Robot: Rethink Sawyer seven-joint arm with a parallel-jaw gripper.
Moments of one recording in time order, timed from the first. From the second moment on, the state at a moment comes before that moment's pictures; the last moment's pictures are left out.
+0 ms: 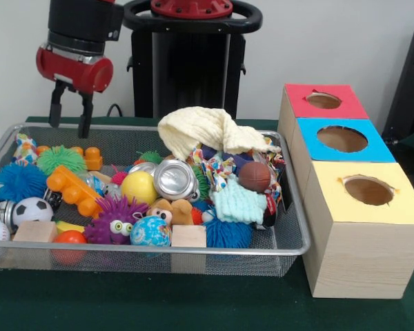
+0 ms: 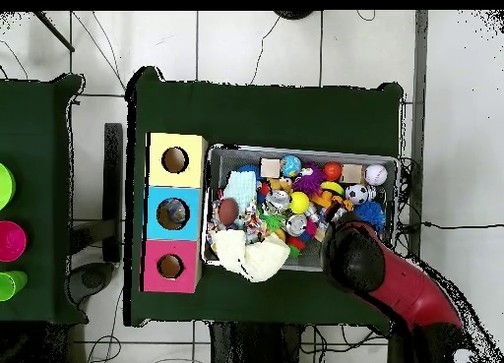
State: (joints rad) arm -0.55 -0.74 -0.07 1.89 -0.02 0.09 1.72
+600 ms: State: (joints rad) arm -0.58 -0.63 -0.07 1.90 -0.02 -0.04 1.72
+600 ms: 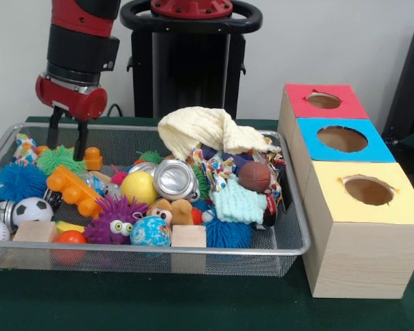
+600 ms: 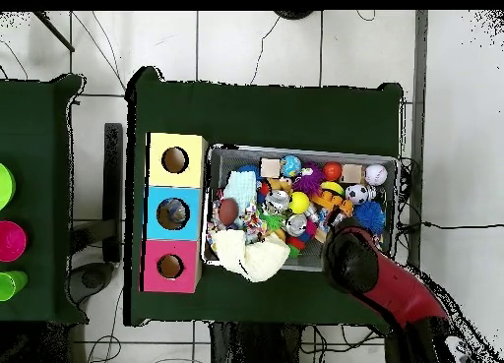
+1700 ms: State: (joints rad) arm -0.57 -0.57 -0.07 1.90 -0.01 -0.06 1.72
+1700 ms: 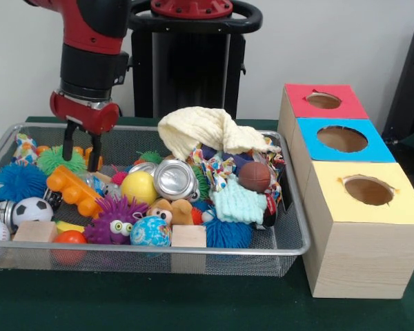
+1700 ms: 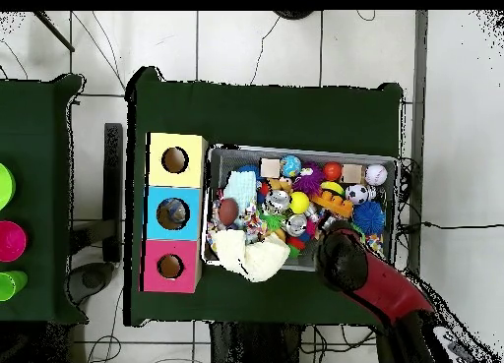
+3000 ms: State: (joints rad) arm -0.56 -0.51 -0.06 1.96 0.00 -0.13 1.72
